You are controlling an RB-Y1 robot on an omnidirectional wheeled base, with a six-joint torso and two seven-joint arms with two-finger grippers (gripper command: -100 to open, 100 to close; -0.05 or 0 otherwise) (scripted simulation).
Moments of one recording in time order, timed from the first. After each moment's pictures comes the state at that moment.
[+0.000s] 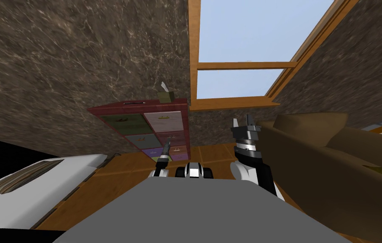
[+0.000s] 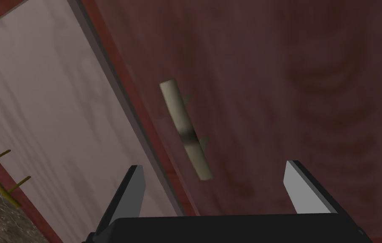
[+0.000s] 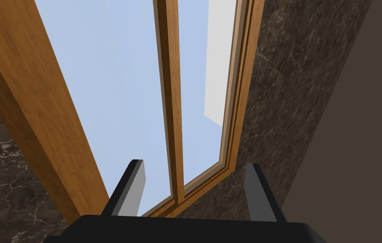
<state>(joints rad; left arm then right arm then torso) 0.33 0.04 0.03 -1.43 -0.11 -0.67 -0.16 0.49 -0.05 0.04 -2.37 -0.12 -0.40 -0.09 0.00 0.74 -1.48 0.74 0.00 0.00</state>
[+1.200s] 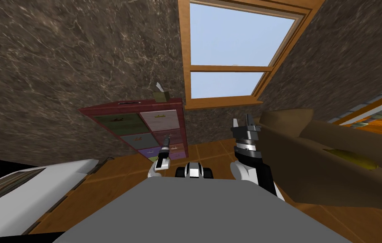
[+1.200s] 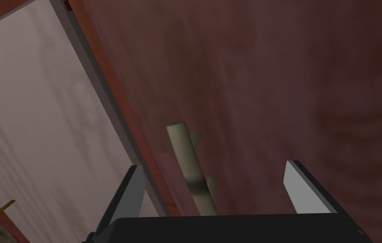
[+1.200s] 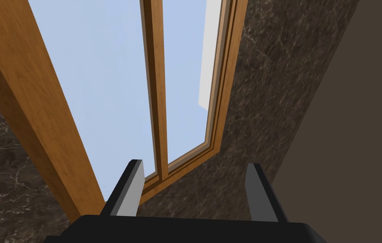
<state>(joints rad) 0.11 0.02 0.15 -1.29 -0.08 -0.60 -0.17 0.49 -0.05 0.04 -2.37 -0.12 -0.40 -0.09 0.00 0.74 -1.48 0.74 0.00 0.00</state>
